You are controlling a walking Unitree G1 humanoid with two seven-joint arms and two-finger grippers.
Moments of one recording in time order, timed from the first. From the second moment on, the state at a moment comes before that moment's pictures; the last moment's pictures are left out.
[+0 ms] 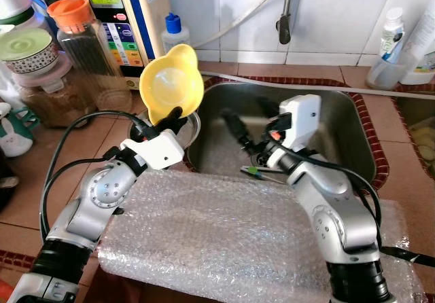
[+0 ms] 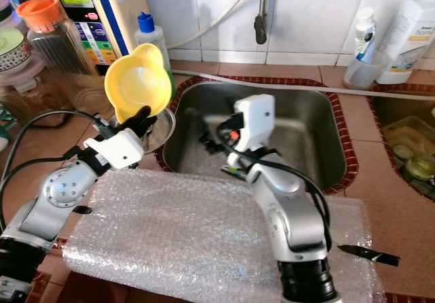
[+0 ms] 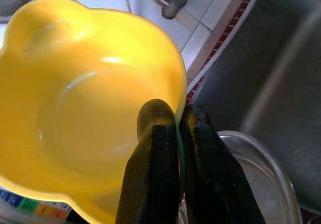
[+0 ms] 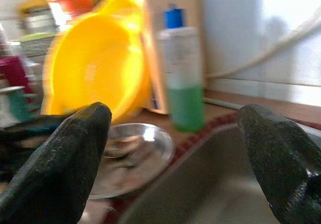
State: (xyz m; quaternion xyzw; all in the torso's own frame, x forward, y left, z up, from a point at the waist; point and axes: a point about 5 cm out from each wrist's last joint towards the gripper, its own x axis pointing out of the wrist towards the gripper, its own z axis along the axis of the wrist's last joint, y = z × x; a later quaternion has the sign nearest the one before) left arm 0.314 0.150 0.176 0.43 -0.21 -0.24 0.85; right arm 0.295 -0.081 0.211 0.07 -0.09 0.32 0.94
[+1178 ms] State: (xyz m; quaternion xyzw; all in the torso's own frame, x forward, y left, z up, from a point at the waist) left arm 0.299 0.124 0.176 0.43 -0.27 -0.25 0.82; right arm 0.336 -0.031 0.221 0.10 -0.06 0.30 0.95
